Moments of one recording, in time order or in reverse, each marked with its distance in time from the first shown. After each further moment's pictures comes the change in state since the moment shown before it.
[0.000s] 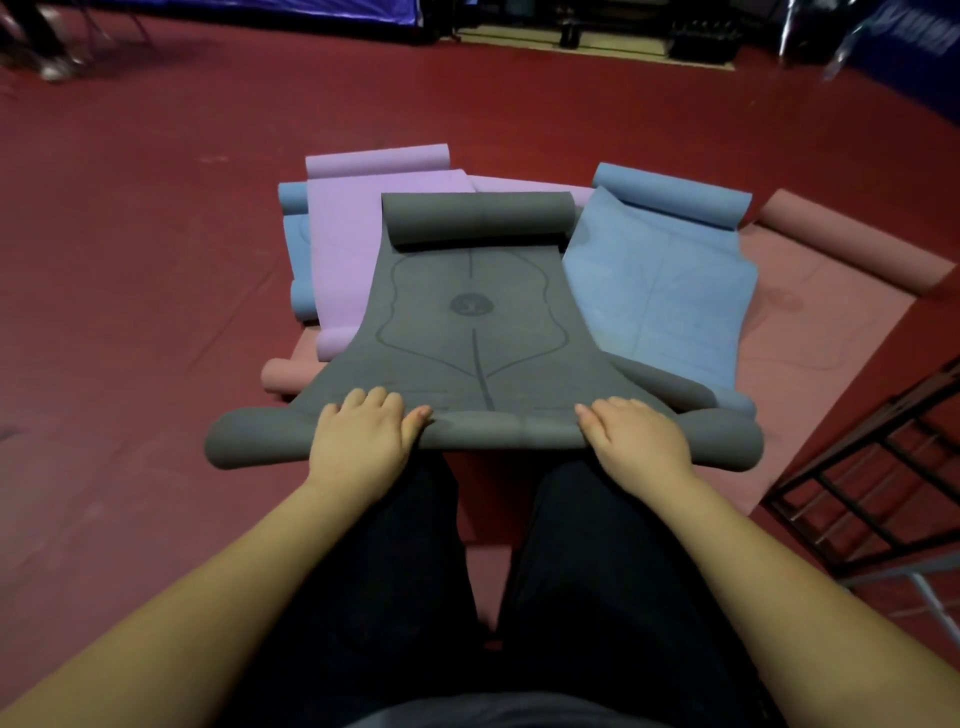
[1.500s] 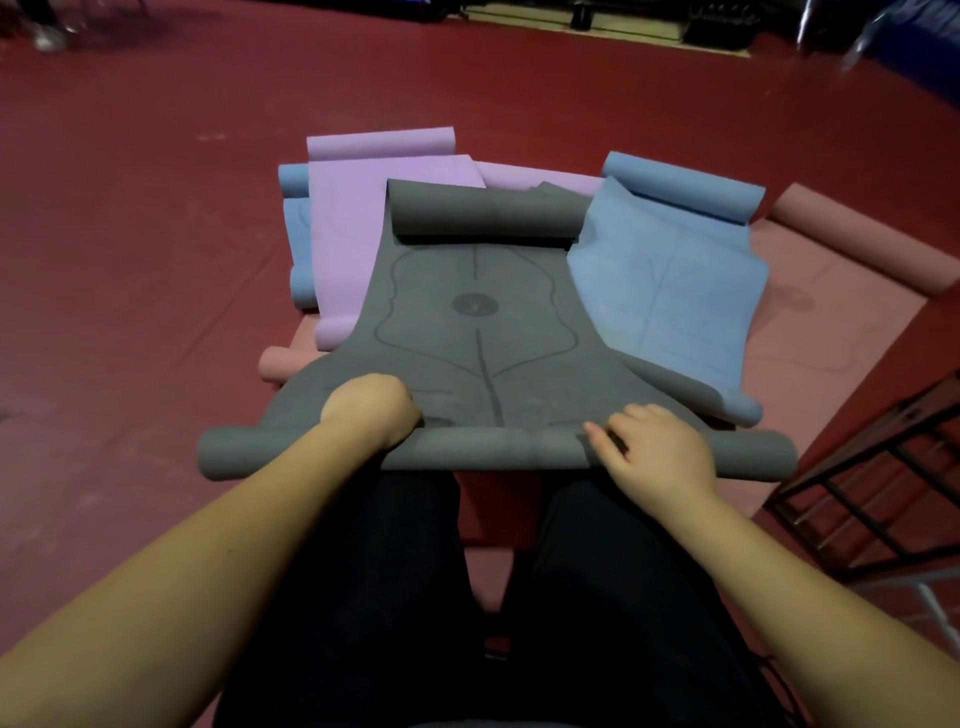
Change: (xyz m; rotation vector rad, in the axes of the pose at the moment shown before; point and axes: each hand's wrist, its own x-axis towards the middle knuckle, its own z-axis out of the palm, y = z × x) left_hand 0.068 -0.013 0.016 -0.132 -0.570 -0.262; right_hand -0.005 0.006 0.005 0.048 0.267 -0.153
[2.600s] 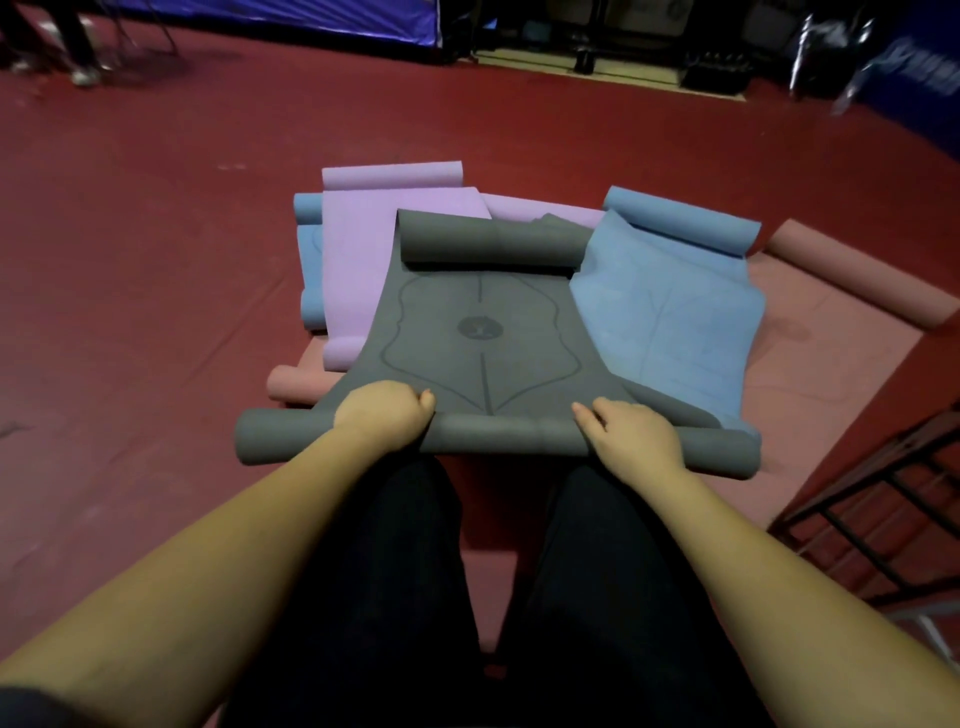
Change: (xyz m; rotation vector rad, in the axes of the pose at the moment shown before) left_hand -0.006 0.005 -0.010 -0.076 0.178 0.105; right_hand 0.047 -0.001 0.005 -0.017 -0.291 0.227
